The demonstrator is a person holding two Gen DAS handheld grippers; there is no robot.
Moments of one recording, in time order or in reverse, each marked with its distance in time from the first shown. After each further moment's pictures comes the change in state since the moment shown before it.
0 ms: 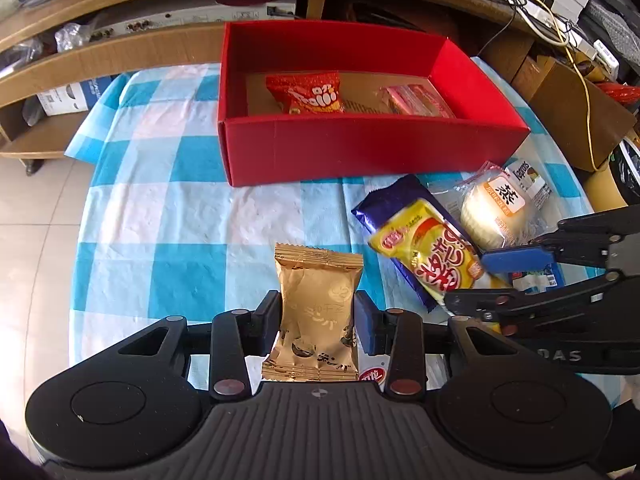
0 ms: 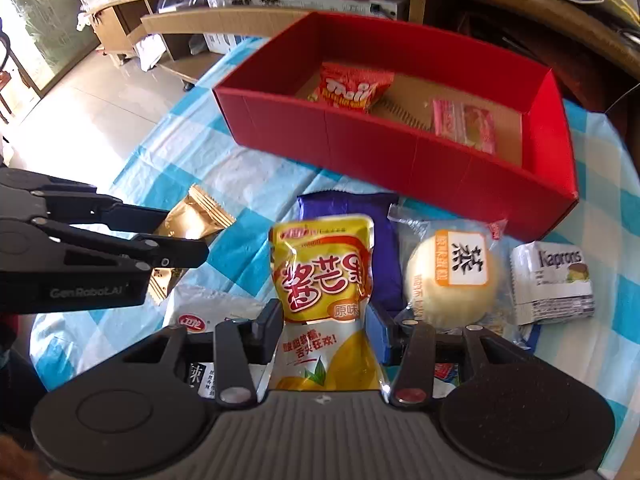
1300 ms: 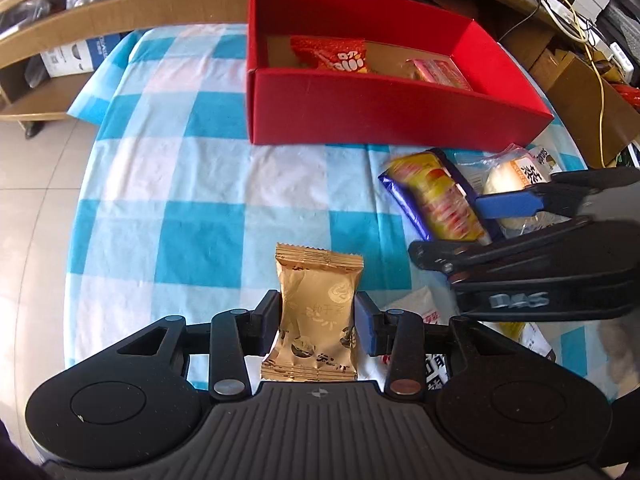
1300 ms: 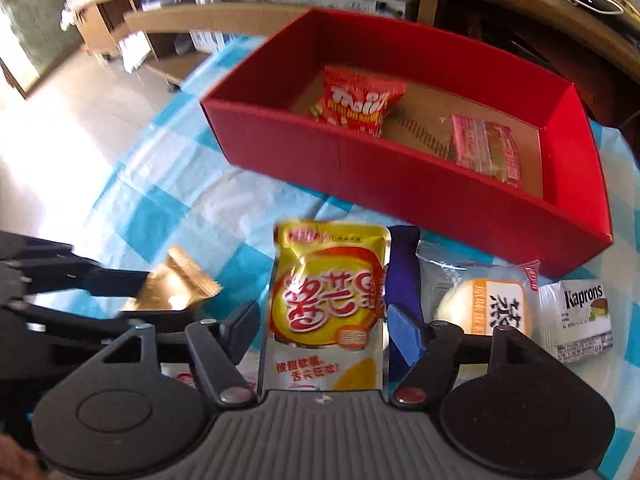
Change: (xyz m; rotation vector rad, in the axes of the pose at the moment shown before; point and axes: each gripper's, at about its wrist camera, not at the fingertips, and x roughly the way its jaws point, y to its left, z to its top) left arm 0.012 0.021 -0.010 -0.055 0.069 -0.019; right arm 0.036 0.023 0.026 -0.024 0.010 -0.081
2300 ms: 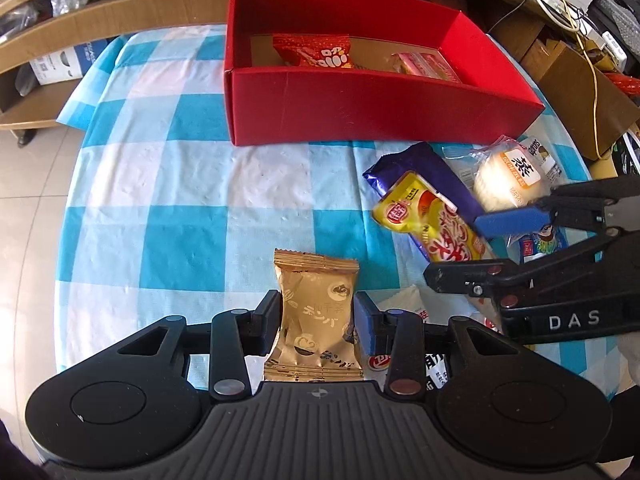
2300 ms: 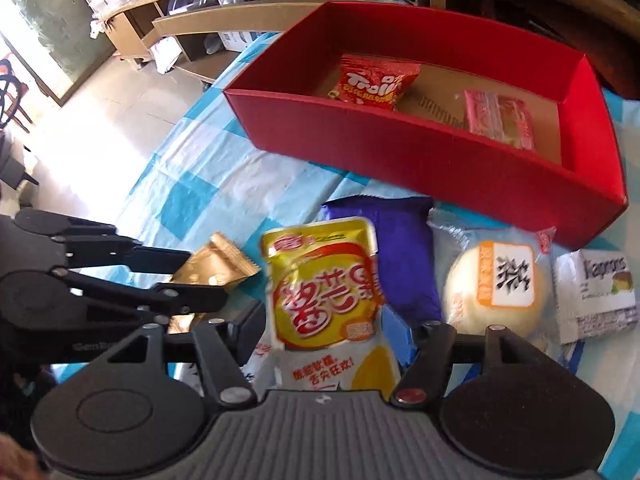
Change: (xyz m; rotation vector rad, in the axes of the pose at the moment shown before) left arm 0.004 -0.012 0.002 0.030 0.005 -0.005; right arm -0.016 -0.028 -0.012 0.029 0.008 0.153
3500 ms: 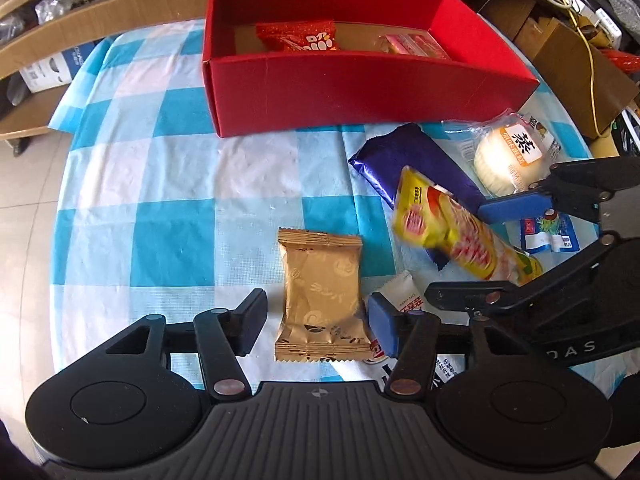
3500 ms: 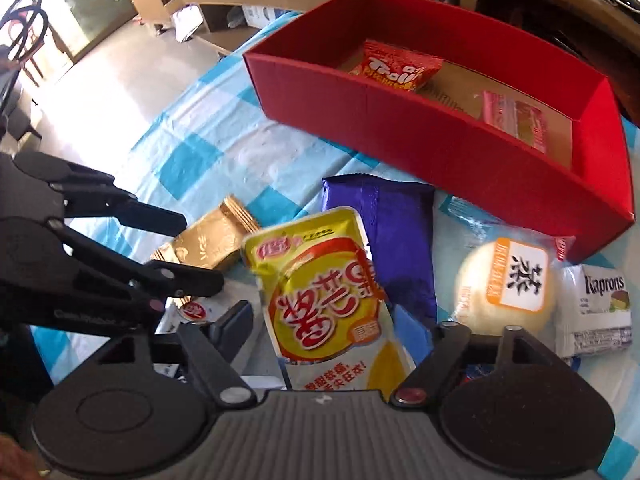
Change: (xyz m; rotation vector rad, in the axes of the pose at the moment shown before) left arm 0.006 -0.007 -0.002 0.050 0.024 0.009; right arm 0.008 0.004 -0.013 -0.120 0.031 0.012
